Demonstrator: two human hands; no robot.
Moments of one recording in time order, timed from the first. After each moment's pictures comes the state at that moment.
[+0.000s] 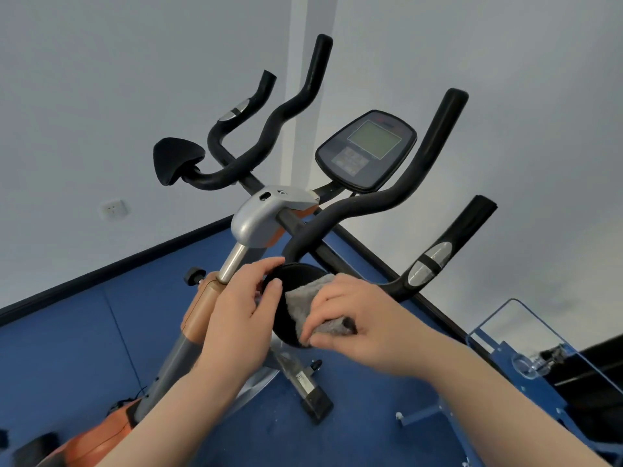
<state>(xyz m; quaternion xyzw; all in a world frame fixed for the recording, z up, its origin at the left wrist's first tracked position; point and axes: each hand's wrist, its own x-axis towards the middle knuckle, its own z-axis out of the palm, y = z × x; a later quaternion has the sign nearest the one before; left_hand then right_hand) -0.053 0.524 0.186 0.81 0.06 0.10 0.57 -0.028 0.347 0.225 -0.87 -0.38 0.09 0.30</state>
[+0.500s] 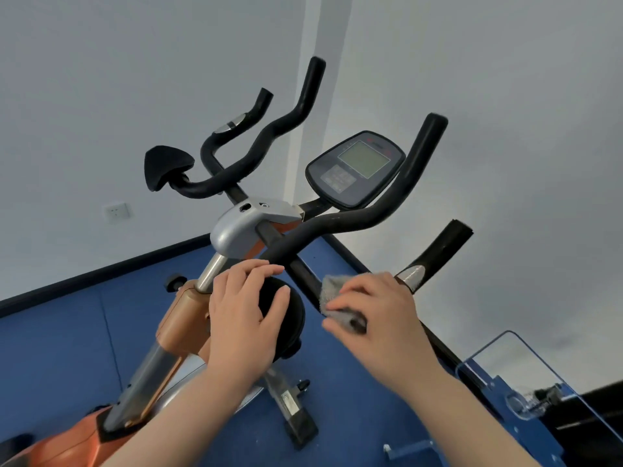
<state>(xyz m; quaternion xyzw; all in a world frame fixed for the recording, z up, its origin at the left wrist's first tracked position) -0.030 0.474 0.169 0.89 0.08 0.22 0.39 -0.011 0.294 0.207 -0.93 -0.24 -0.14 0.24</state>
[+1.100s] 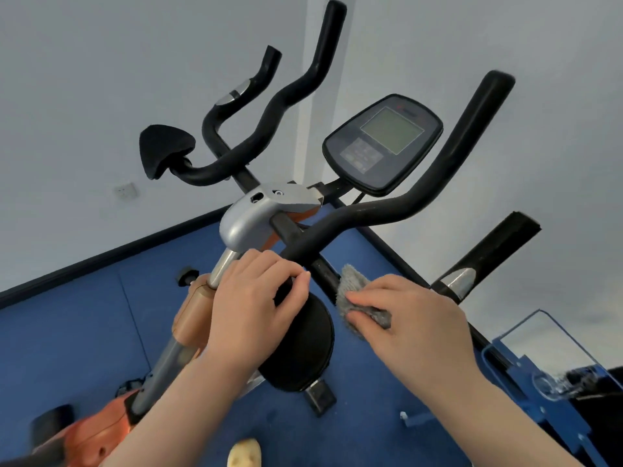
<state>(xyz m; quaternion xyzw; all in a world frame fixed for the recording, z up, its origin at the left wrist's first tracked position) 0.005 0.503 0.176 0.92 -0.05 0.25 0.30 0.004 0.314 0.210 -0.96 -0.15 -0.08 0.21</state>
